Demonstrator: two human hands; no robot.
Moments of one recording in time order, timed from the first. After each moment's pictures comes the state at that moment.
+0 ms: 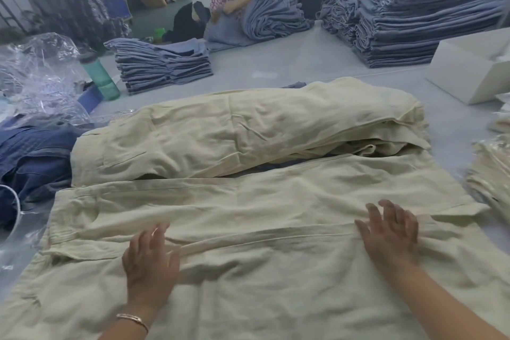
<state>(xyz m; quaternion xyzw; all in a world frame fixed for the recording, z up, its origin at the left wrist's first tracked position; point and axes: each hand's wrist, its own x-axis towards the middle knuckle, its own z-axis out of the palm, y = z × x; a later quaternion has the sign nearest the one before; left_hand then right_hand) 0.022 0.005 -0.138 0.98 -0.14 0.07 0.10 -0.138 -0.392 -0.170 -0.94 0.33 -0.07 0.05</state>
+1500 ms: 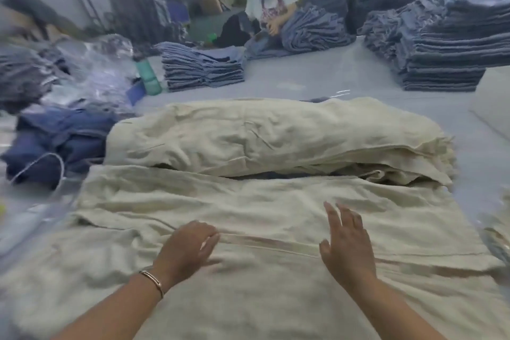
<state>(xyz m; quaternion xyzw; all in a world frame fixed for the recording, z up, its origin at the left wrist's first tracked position) -0.020 -0.093 -0.102 0.95 -0.29 -0.03 0.11 -0.120 -0.387 -0.132 -0.97 0.18 -0.05 0.16</state>
